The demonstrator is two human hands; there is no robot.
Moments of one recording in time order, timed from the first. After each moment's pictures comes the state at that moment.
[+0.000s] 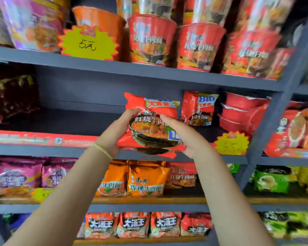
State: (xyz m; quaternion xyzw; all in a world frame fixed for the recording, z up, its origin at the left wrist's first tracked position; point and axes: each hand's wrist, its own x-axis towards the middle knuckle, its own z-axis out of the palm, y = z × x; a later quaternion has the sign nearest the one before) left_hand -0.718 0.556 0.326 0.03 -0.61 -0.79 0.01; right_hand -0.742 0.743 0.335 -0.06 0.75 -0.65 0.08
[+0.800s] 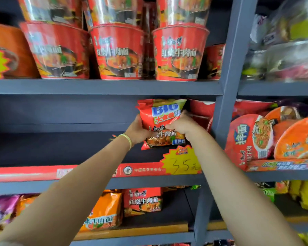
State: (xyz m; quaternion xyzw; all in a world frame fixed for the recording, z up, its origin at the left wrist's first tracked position) left_hand -0.892 0.756 0.328 -0.08 -0.83 -0.54 0.08; right_hand -0.922 0.930 0.352 -0.01 0.87 -0.48 -0.07
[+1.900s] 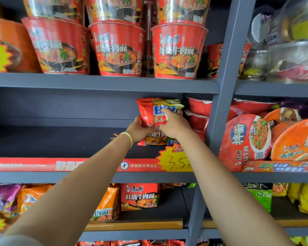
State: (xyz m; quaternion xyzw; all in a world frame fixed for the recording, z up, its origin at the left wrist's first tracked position) left_hand -0.894 0.764 0.318 -0.01 -0.85 -0.52 0.10; right_hand -0.890 0.919 0.354 -0.12 0.96 -0.22 -0.14
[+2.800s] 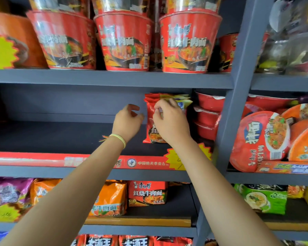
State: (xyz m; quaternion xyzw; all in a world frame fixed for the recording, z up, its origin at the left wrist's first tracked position) left_hand -0.853 0.732 0.335 0.05 -0.84 -0.45 0.30; right_hand -0.852 0.880 0.346 -0.25 0.83 -0.30 -0.39
